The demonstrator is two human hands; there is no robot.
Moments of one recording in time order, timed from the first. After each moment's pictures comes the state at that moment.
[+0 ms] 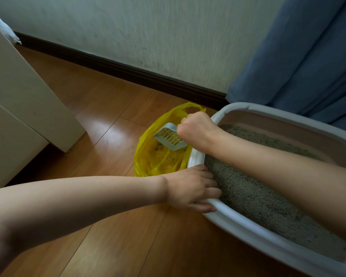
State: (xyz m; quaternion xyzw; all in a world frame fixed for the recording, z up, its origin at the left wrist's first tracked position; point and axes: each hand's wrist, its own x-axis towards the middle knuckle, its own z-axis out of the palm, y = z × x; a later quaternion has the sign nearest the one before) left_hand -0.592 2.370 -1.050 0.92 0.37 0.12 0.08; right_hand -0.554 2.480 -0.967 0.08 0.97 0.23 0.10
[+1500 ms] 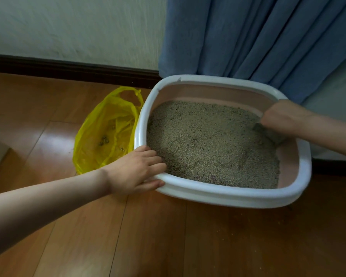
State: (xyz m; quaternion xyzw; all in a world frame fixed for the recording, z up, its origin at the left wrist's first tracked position) left_hand -0.591 2.371 -1.045 0.93 0.36 0.08 0.06; right_hand -0.251 2.551 -0.962 0.21 0.83 0.30 0.43
